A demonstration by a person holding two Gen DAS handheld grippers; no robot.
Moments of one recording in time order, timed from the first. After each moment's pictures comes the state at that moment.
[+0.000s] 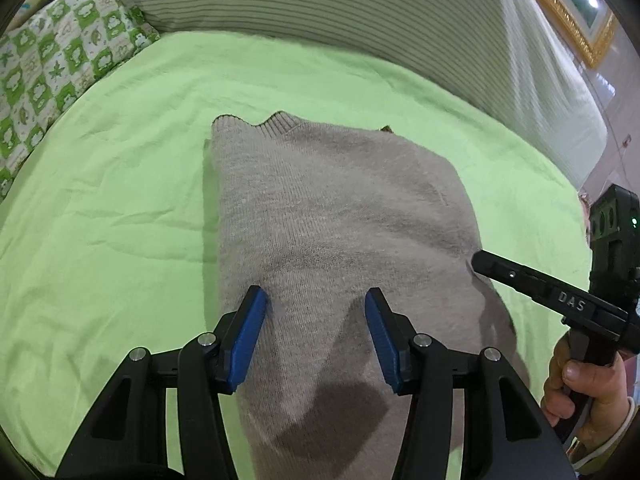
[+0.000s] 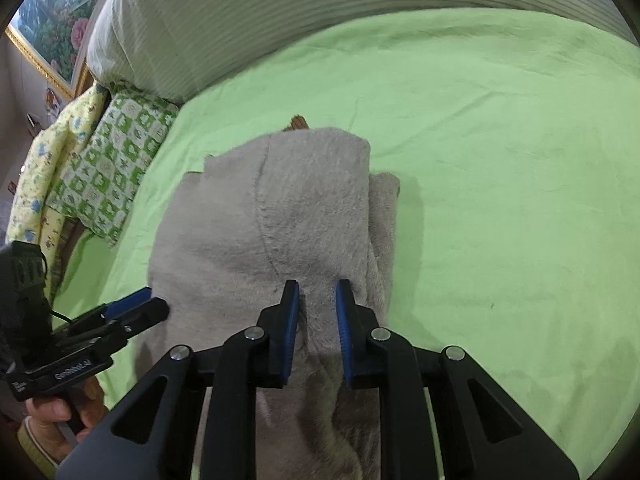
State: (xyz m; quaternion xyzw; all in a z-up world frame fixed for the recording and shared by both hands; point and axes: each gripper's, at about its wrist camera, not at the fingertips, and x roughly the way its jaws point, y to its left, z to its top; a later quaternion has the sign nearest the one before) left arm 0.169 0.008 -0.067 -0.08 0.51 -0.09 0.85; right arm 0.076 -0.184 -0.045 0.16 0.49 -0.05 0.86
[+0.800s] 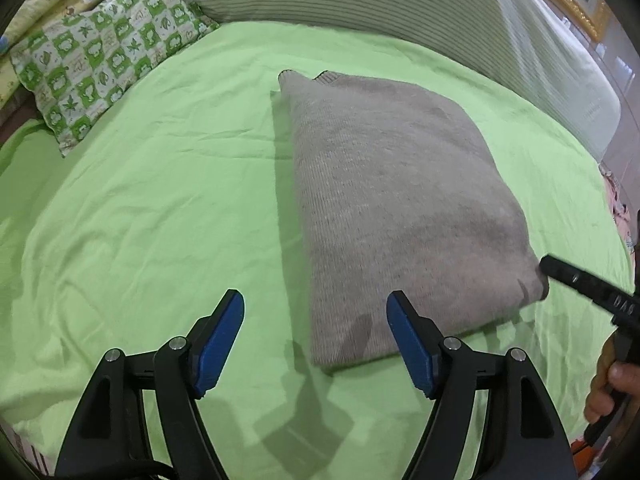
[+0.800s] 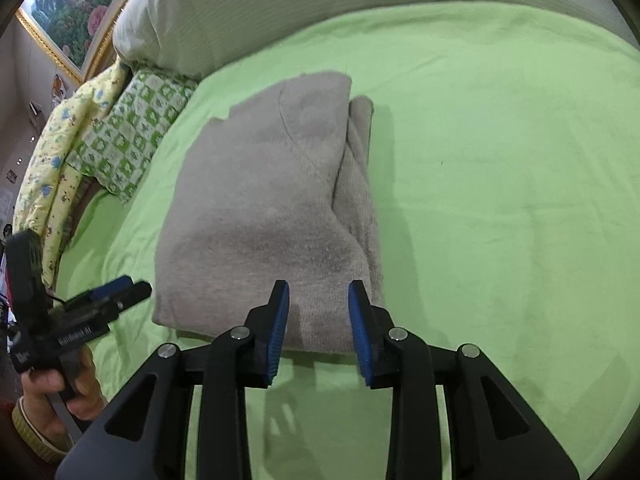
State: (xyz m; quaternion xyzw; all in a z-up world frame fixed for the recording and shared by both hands) left arm 0.047 0.021 -0.055 -0.03 0.51 -0.02 0.86; right arm -0.043 -0.147 -0.028 0.15 0.49 -0.07 0.86
